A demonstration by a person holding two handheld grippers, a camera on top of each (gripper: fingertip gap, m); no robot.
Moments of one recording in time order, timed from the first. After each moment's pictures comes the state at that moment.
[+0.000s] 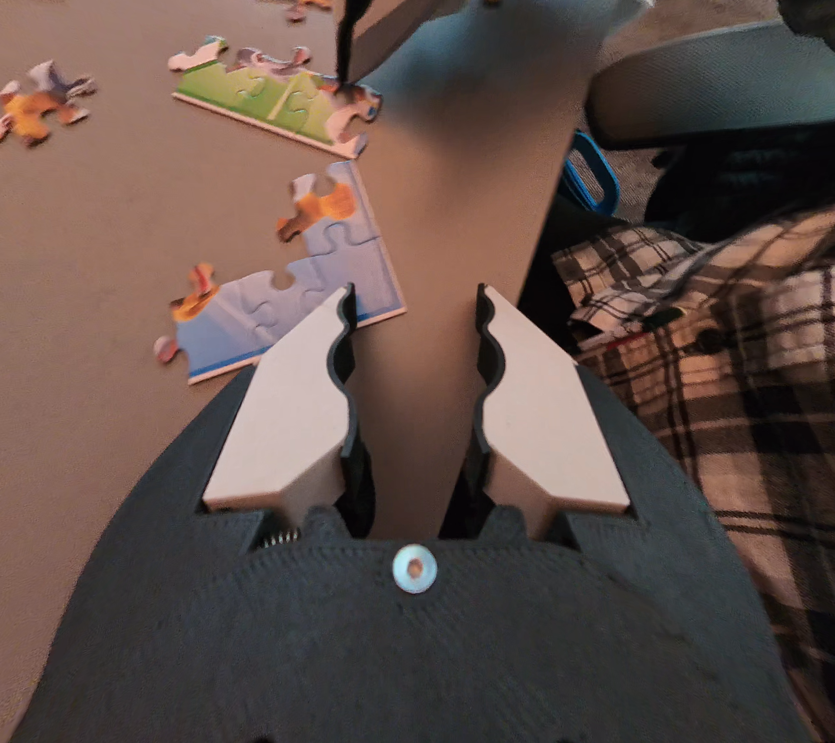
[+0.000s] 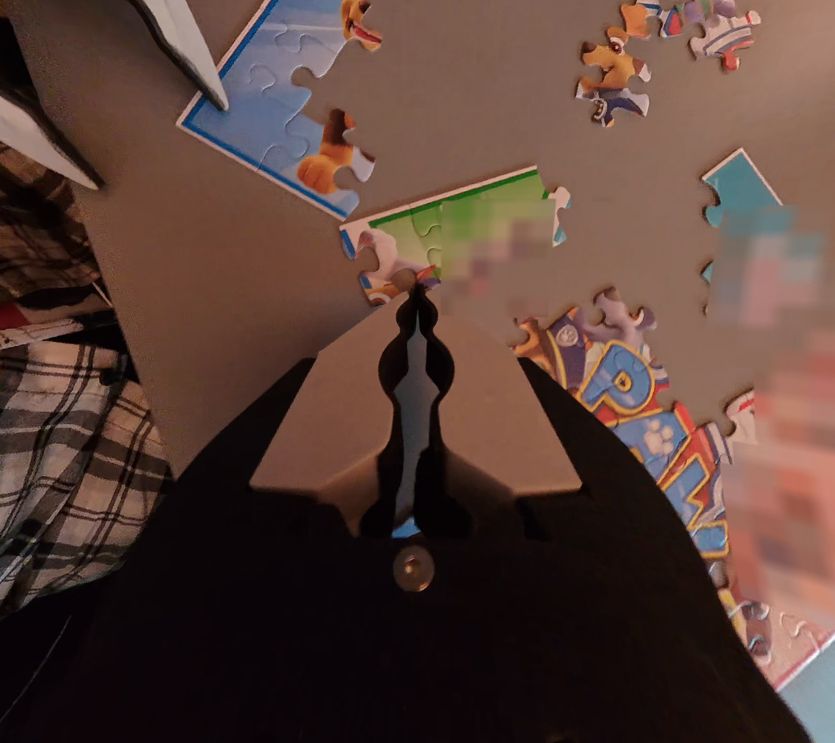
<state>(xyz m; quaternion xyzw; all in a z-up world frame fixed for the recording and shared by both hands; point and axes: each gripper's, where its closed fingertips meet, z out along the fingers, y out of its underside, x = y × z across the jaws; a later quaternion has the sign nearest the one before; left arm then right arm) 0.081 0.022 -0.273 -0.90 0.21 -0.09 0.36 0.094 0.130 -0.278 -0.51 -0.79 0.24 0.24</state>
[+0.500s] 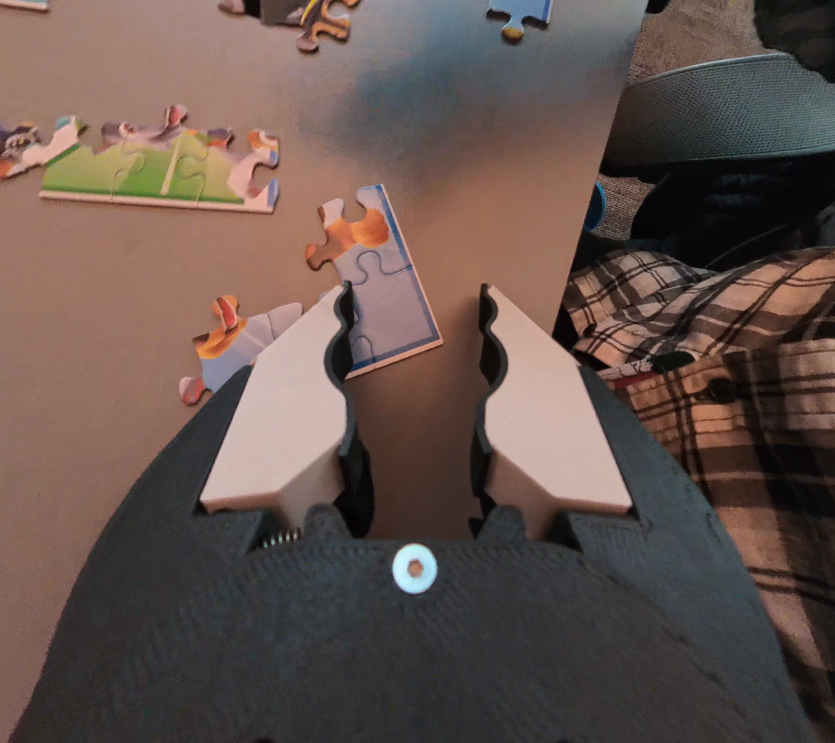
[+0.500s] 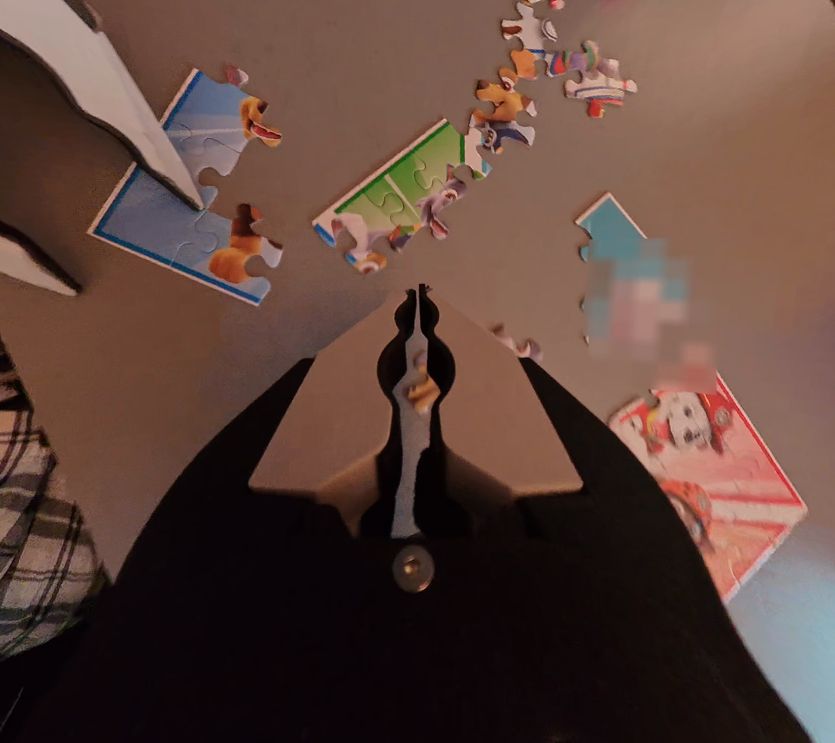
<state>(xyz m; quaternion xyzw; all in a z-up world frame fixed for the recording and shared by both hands) 0.083 0.050 -0.275 -0.90 0.21 -0.12 0.35 0.066 0.166 -0.249 -0.54 -0.76 0.23 0.28</state>
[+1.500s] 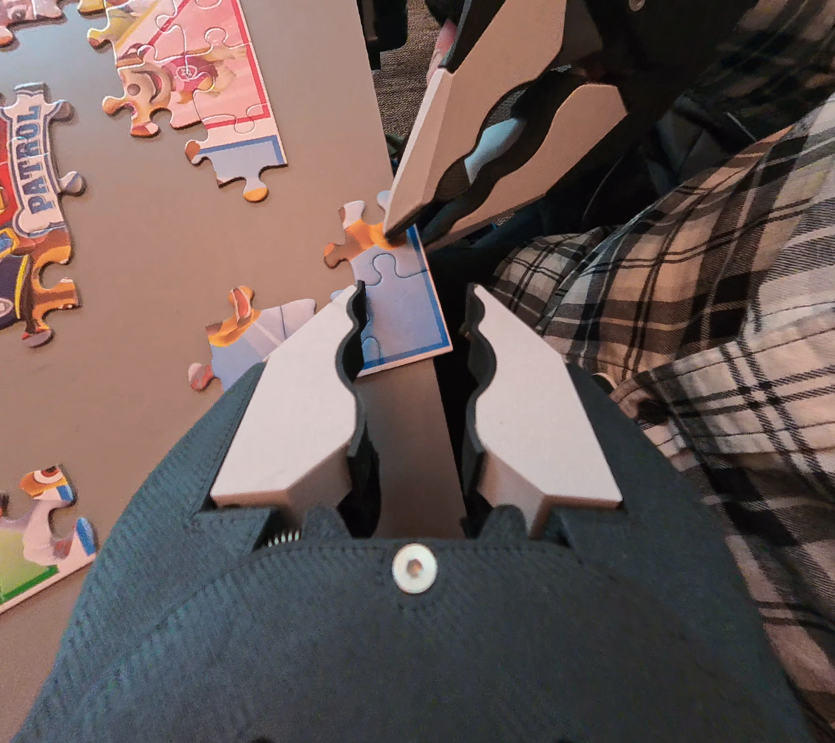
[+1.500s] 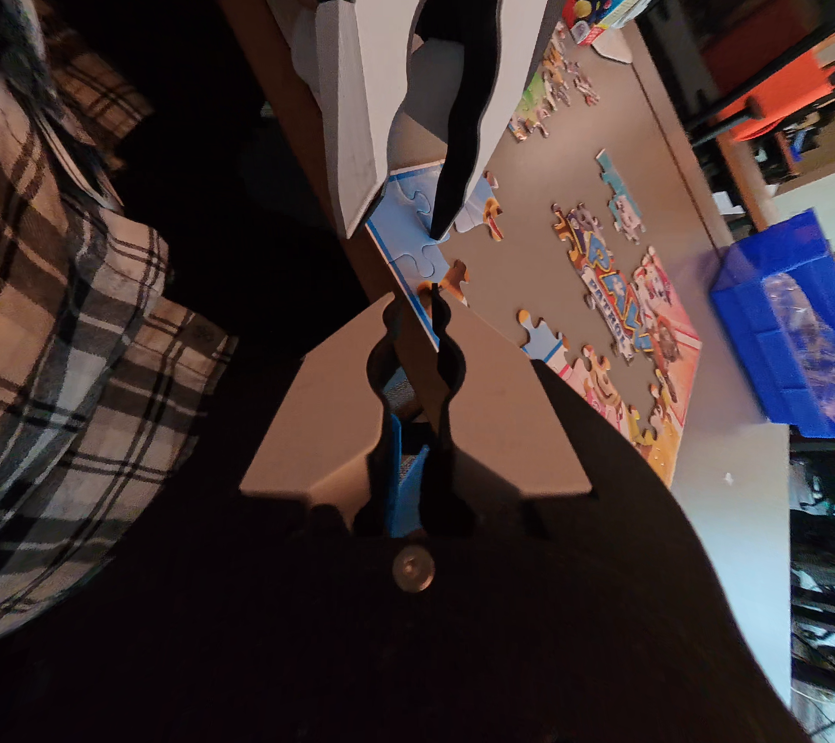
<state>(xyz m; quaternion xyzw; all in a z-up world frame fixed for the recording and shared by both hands) 0.192 0.061 -0.275 -0.81 0.45 -0.21 0.32 0.202 0.079 -0.281 -0.45 -0.74 0.14 0.48</state>
